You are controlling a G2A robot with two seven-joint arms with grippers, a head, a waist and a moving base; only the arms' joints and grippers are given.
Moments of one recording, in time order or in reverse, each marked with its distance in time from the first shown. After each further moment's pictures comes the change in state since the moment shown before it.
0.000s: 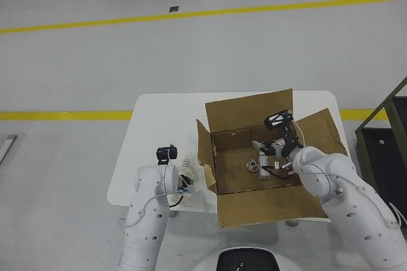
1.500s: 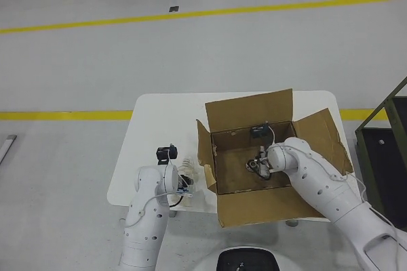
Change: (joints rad) left arm 0.000 0.000 0.000 0.000 0.000 0.000 0.000; right arm 0.371 -0.135 -0.290 0.676 0.136 0.225 0.239
